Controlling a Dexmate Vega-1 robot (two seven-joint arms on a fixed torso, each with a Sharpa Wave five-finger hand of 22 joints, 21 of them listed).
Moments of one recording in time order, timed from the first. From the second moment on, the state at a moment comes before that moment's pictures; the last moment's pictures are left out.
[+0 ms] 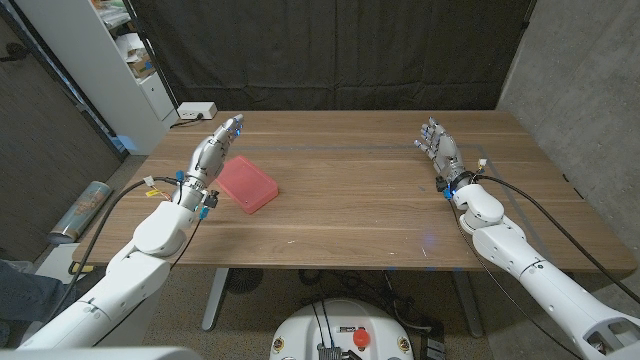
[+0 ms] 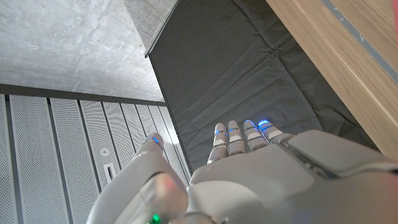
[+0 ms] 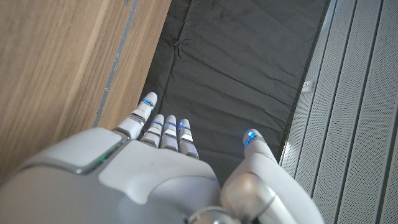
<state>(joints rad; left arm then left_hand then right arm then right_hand) 1.26 0.75 0.13 -1.69 -0.45 -0.53 0.06 0.23 -0.05 0.35 0.01 0.22 0.06 0.05 0.20 0.18 0.03 0.01 0.23 0.20 -0.05 0.04 0.20 0.18 -0.14 0.02 0.28 0.17 -0.94 -0.56 -0.34 -1.43 0.60 0.32 -0.07 0.12 -0.06 0.42 -0.06 0.25 0.11 0.08 0.20 0.19 0.08 0.09 0.20 0.20 0.01 0.04 0.20 0.27 0.21 -0.02 0.29 0.17</state>
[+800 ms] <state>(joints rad) 1.30 0.74 0.09 -1.69 -0.42 -0.55 0.09 0.24 -0.05 0.35 0.00 0.22 0.08 0.05 0.20 0.18 0.04 0.00 0.23 0.20 -0.04 0.04 0.20 0.18 -0.14 0.01 0.28 0.17 -0.91 -0.55 -0.34 -1.39 0.60 0.32 -0.05 0.12 -0.06 0.41 -0.05 0.24 0.11 0.08 0.20 0.19 0.08 0.09 0.20 0.20 0.01 0.04 0.20 0.27 0.22 -0.01 0.28 0.17</state>
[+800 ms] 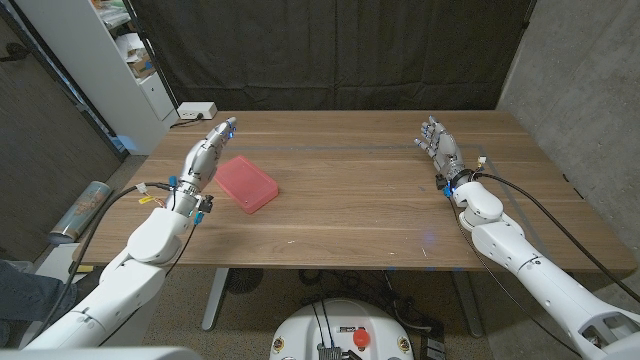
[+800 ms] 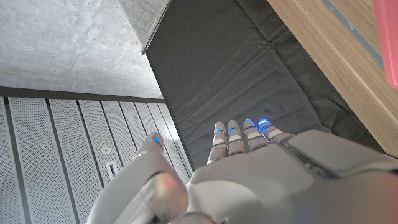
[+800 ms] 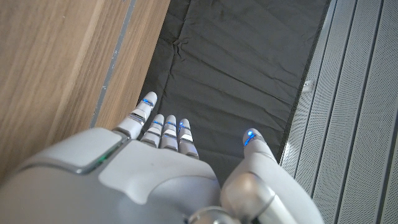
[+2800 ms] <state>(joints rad) 1.29 0.71 0.02 -1.55 -0.16 -0.71 0.20 0.26 -0.05 0.35 -0.02 0.23 0.16 0.03 0.21 0.18 0.10 -0.02 0.24 0.20 0.00 0.01 0.20 0.18 -0.11 0.01 0.26 0.17 -0.88 -0.53 -0.36 -1.38 0.57 0.30 -0.10 0.12 -0.04 0.40 -0.06 0.24 0.11 0.08 0.20 0.19 0.08 0.09 0.20 0.20 0.01 0.03 0.20 0.26 0.24 -0.01 0.26 0.17</state>
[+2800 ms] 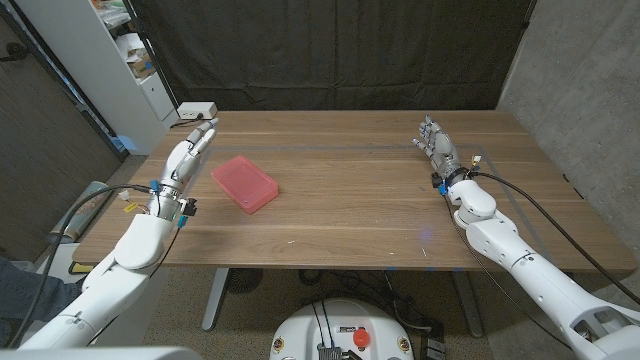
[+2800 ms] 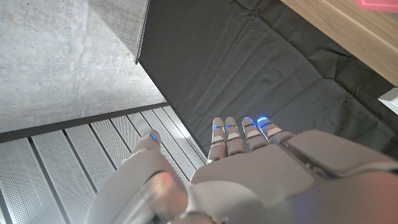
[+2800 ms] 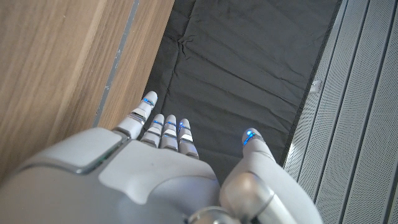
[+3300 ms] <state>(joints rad) 1.32 0.69 -0.03 -1.53 -0.06 -0.74 0.28 0.26 -0.05 0.35 -0.03 0.24 0.20 0.02 0.22 0.18 0.13 -0.03 0.25 0.20 0.03 0.00 0.20 0.18 -0.09 0.01 0.25 0.17 -0.87 -0.51 -0.38 -1.37 0.56 0.29 -0.11 0.12 -0.04 0.39 -0.06 0.24 0.11 0.08 0.20 0.19 0.08 0.09 0.20 0.20 0.01 0.03 0.20 0.26 0.25 -0.01 0.26 0.17</state>
